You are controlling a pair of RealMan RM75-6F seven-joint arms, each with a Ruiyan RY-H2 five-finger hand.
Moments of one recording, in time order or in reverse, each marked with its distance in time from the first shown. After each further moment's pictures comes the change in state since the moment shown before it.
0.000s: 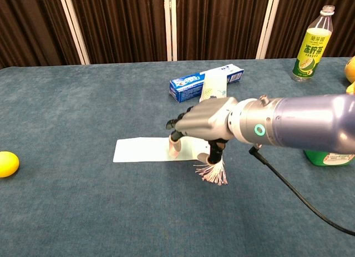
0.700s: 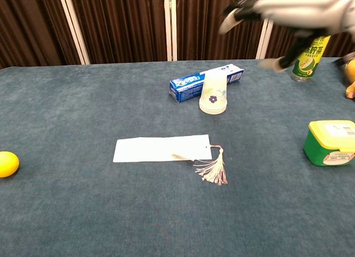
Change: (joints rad) left arm 0.040 0.013 0.034 -0.016 0.076 0.045 -0.029; right arm -0.318 0.443 -0.007 -0.162 -0.570 0.355 0.416
